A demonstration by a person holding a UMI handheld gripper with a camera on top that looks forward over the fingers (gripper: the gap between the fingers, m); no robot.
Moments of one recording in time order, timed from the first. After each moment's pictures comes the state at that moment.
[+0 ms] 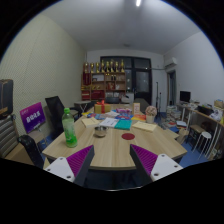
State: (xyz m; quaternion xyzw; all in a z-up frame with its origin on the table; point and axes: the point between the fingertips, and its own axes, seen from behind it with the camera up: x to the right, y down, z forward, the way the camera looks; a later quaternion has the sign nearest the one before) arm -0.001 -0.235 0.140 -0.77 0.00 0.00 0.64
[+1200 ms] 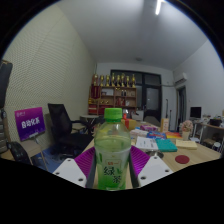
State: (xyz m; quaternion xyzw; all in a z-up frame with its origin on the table) arm -0.225 0.047 0.112 -0.70 -0.04 -0.01 0.71
